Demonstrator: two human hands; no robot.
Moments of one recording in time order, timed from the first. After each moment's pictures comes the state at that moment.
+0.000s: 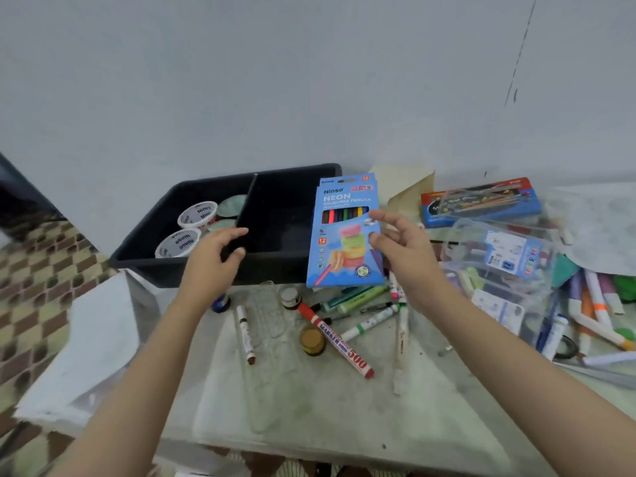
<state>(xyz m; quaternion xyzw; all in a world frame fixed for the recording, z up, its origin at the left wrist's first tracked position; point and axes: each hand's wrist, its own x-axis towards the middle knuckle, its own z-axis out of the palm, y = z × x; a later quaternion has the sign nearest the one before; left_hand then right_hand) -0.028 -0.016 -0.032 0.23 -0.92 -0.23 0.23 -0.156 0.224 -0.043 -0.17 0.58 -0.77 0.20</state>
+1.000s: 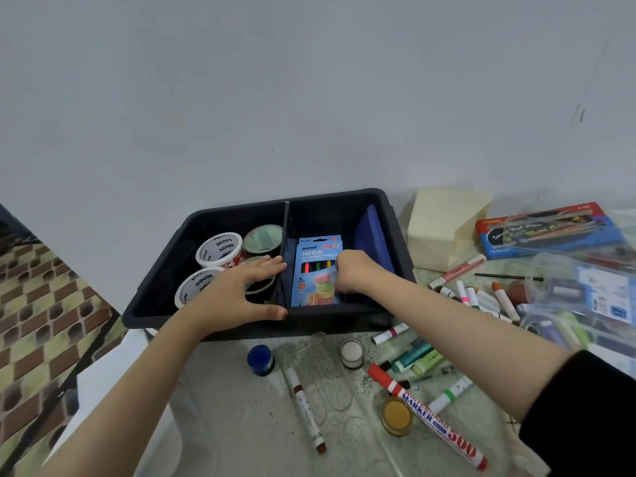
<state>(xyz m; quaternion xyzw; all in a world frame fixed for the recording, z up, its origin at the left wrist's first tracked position) -0.046 -0.124 -0.013 0.07 -0.96 -0.27 -0.02 -0.201 0.024 -0.052 -0.31 0.92 -0.14 0.21</state>
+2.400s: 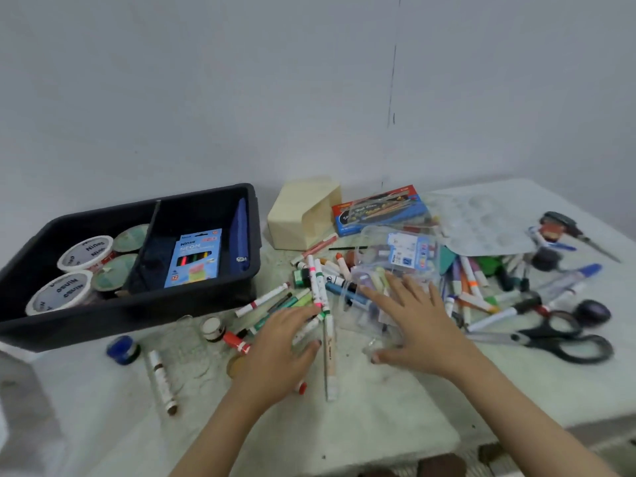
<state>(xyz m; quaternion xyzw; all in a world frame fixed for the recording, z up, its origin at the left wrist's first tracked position) -0.051 0.138 -0.098 -0.04 -0.94 -0.31 0.11 -0.137 0.359 -0.086 -0.30 0.95 -0.08 0.05</state>
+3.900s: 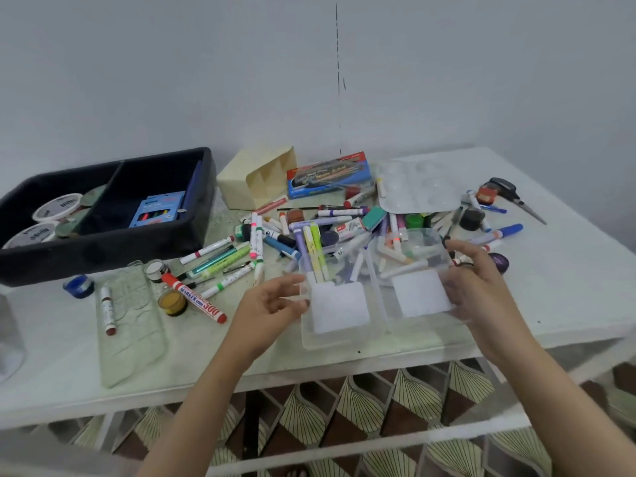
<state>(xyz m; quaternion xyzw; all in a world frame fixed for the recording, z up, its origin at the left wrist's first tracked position) -0.028 0.276 -0.085 0.13 -0.78 -0.61 0.06 -0.107 0.532 -0.068 0.04 0.70 -0.71 0.08</state>
